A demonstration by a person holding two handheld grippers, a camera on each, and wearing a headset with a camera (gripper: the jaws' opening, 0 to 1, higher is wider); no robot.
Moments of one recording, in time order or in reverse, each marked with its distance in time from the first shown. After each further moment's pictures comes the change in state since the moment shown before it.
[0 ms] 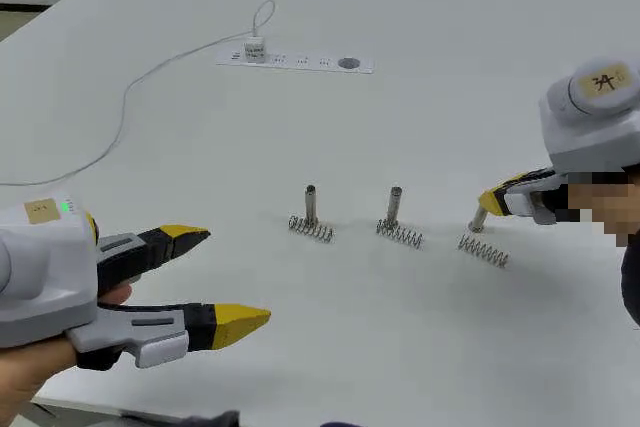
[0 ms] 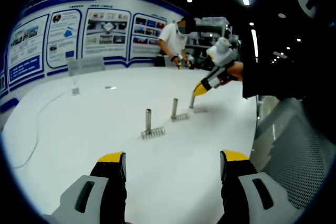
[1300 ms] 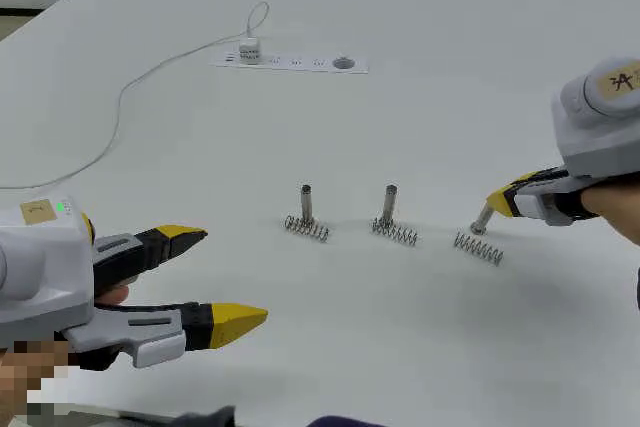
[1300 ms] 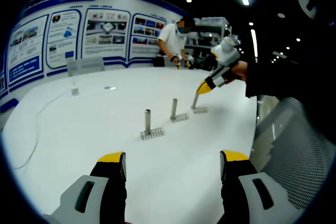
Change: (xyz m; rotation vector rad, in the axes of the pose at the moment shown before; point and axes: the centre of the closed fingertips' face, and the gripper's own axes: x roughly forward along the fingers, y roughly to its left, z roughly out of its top) left arm 0.000 -0.001 0.001 0.003 -0.001 -0.003; right arm -0.015 0.000 -0.005 -0.022 -0.010 -0.012
